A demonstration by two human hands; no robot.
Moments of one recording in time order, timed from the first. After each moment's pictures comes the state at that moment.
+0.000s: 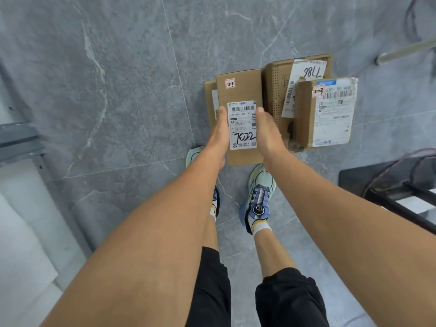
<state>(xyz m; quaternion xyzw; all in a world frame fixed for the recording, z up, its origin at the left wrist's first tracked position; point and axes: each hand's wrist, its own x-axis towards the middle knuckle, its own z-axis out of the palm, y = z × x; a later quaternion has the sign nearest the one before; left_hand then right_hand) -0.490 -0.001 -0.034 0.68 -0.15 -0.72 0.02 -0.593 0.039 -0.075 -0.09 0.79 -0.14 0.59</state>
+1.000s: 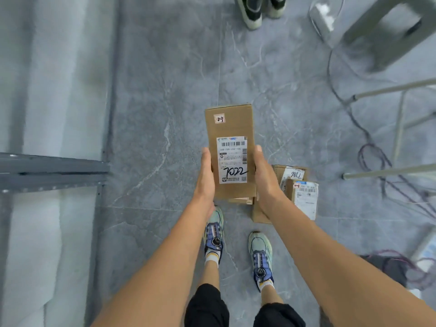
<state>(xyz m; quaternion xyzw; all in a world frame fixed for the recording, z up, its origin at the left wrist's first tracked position) -0.407 -0.049 0.176 0.68 -0.16 -0.66 0.27 -0.541 -0.053 0.164 -0.23 0.70 -0.22 0.64</state>
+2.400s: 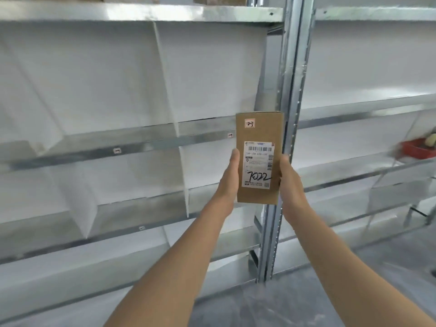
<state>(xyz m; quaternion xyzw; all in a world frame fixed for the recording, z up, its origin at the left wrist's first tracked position) -0.215 0.322 0.838 0.68 -0.20 -0.15 0.70 -0.260 0.192 0.814 -0.66 0.17 -0.25 0.68</state>
